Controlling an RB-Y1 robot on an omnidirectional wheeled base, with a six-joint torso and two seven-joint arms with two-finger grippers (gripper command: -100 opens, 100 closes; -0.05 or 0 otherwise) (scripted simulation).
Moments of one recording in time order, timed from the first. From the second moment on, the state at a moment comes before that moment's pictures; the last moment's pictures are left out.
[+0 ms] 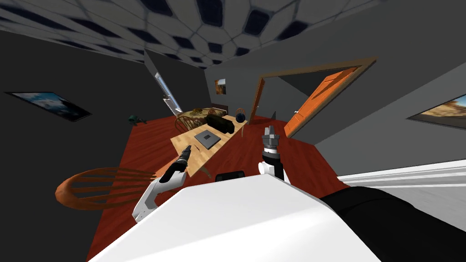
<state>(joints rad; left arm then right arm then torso) 0.43 0.25 0.15 -2.04 -0.01 0.41 -0.19 0.55 0.04 0.00 -2.32 0.00 -0.50 0.06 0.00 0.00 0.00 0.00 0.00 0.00</state>
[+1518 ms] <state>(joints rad) 0.37 0.31 0.19 -1.82 0.01 0.84 -0.42 0.55 0.04 0.00 -2.32 0.00 -0.50 0.06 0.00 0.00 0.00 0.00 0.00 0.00</state>
